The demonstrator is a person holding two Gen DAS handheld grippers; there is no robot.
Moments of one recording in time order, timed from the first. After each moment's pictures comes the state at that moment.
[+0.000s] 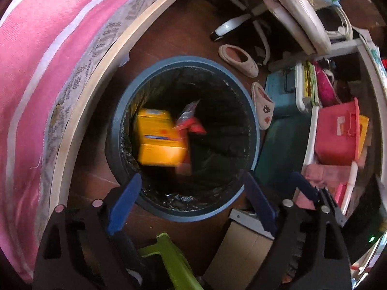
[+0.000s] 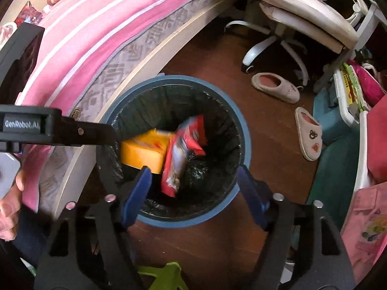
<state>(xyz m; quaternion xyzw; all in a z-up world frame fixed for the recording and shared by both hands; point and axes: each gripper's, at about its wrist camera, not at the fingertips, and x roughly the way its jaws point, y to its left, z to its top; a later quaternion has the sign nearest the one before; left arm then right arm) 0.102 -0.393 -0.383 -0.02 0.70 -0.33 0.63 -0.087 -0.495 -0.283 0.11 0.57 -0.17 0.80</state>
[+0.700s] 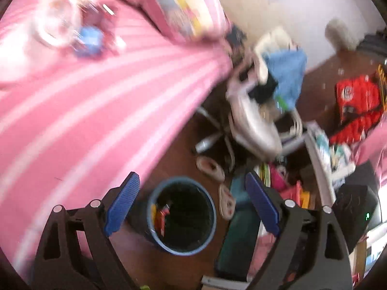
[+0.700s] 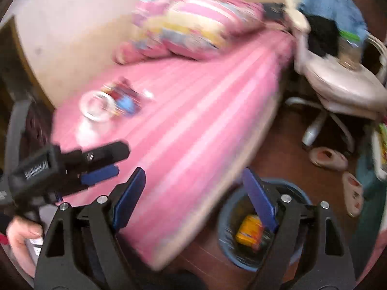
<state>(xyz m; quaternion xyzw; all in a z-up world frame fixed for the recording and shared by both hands) 0.132 -0.199 -0.168 -0.22 0.47 -0.32 0.80 -0.019 -0.393 -0.088 0.17 0.36 -0.01 0.92</state>
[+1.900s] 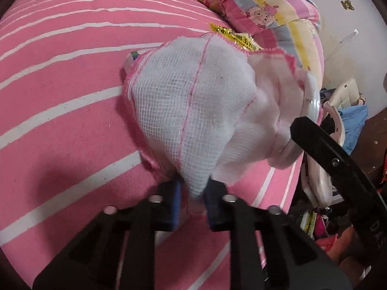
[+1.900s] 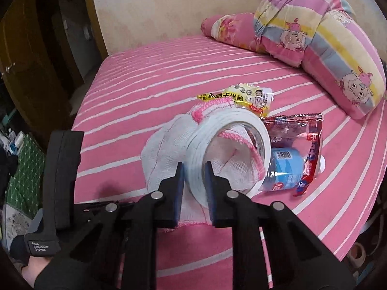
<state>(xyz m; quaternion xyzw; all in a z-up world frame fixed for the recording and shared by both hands) 0.315 -0.004 -0.255 -0.23 0.50 -0.16 0.82 0.258 -0.133 -0.111 0.00 0.39 0.17 0.91</state>
